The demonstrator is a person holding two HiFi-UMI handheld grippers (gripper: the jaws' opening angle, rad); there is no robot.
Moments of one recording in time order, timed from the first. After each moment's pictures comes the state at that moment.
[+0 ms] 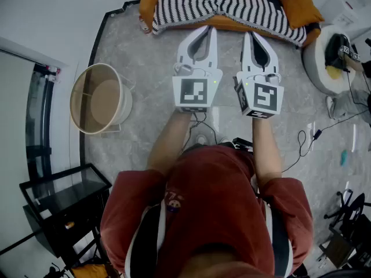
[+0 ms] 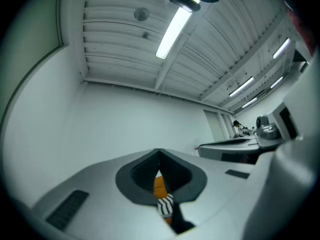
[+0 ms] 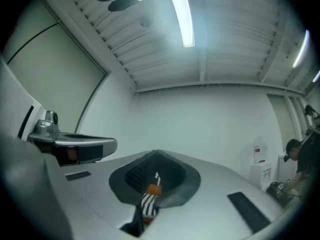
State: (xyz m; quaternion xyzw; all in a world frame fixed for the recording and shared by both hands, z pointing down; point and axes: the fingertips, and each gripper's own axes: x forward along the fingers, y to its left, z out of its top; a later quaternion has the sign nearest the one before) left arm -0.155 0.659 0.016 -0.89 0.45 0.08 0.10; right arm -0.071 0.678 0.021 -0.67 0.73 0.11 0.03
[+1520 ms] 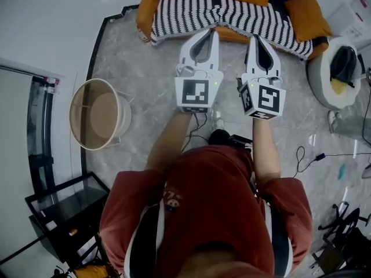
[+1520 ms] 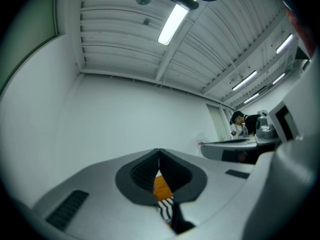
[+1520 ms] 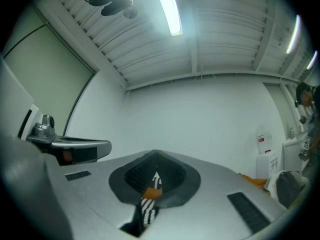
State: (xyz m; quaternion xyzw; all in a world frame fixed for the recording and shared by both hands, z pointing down) left arm -0.098 0.488 0.039 -0.88 0.46 0.06 0.10; right arm 0.003 0.509 0.045 -0.68 0.73 0.08 0.06
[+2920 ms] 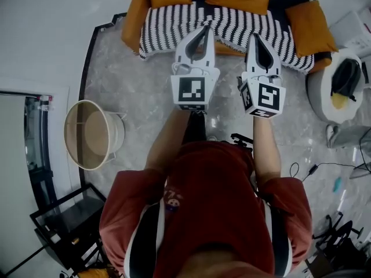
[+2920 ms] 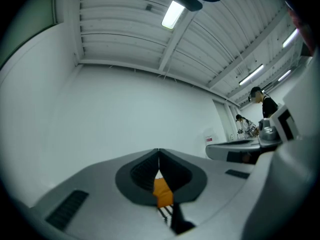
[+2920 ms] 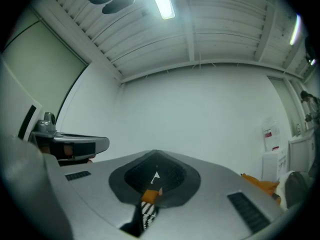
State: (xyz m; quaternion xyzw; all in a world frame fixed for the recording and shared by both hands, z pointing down) left arm 0.006 0.283 0.069 -0.88 0.47 0.04 0.09; right arm 0.117 0.308 0.078 -0.68 0.73 0.07 0.05
